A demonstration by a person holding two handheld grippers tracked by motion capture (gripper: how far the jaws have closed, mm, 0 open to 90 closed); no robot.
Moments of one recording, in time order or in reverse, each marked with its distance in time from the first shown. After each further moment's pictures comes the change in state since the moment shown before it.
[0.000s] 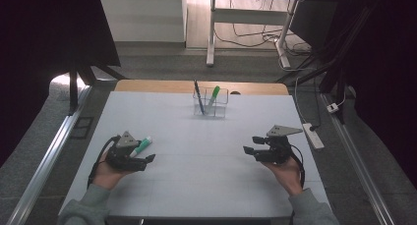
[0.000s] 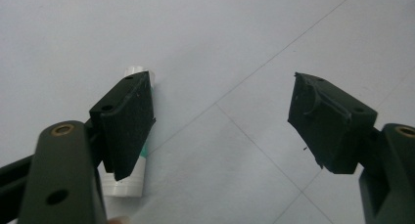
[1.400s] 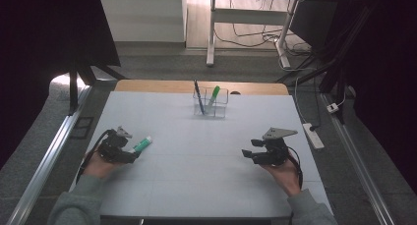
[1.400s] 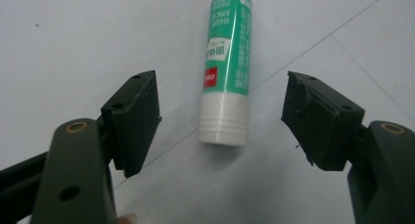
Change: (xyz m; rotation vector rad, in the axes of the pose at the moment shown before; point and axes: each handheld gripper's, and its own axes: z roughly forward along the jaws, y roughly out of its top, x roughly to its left) left arm 0.048 -0.010 0.023 0.281 0.103 -0.030; right arm 0.001 -0.007 0.010 0.057 -0.012 -0.025
